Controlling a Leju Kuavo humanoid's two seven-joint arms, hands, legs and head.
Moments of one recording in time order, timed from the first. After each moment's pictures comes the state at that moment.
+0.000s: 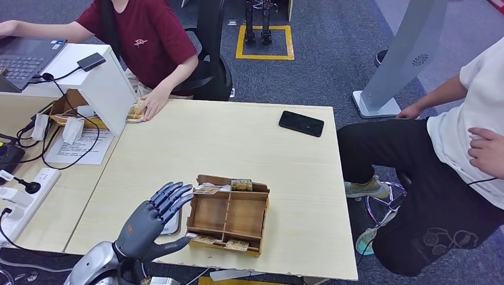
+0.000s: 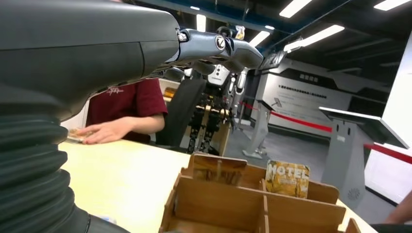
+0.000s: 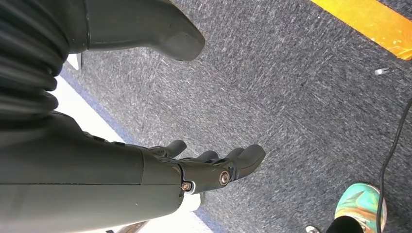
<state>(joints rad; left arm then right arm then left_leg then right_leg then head) 0.01 0.35 -0.51 -1.67 -0.85 0.31 -0.52 -0.01 0.04 -0.83 -0.21 1.55 -0.45 -0.27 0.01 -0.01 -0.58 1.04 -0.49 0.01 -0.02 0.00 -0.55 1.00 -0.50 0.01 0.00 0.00</state>
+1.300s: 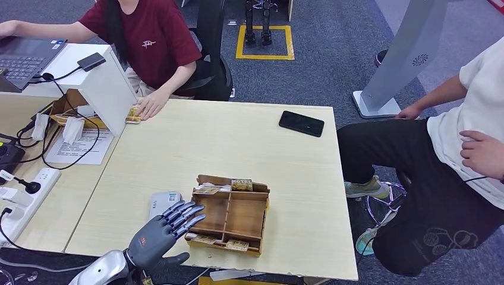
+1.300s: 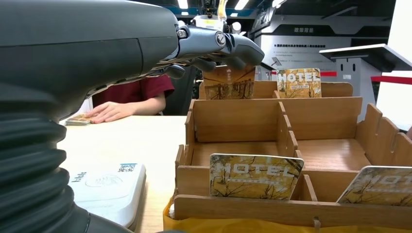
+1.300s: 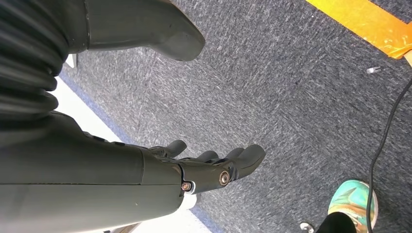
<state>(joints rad) -0.03 0.42 -0.66 -1.55 -0.97 0.34 -0.44 -0.02 0.04 -0.82 -0.21 1.55 -0.45 -0.27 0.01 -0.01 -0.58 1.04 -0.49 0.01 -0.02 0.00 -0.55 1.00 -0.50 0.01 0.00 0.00</state>
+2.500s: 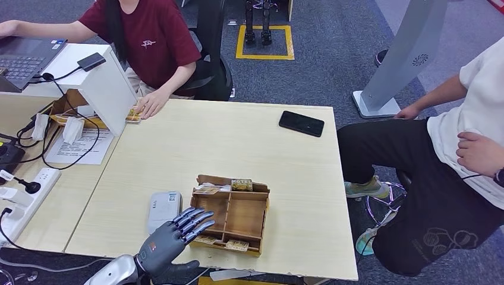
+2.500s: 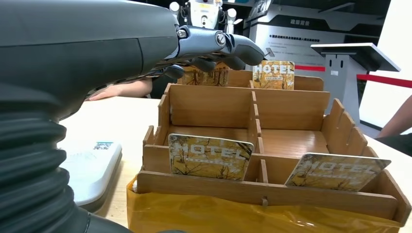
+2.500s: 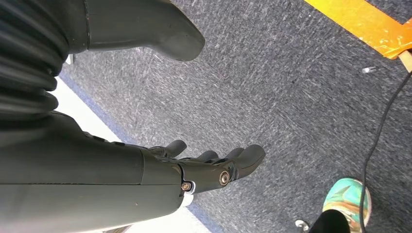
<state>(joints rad) -0.03 0.38 -0.70 -1.52 -0.91 0.32 -0.45 -0.02 0.04 -0.81 -0.21 1.55 -0.46 -0.28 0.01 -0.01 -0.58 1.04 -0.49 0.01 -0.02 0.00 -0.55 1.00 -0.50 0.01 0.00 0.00</state>
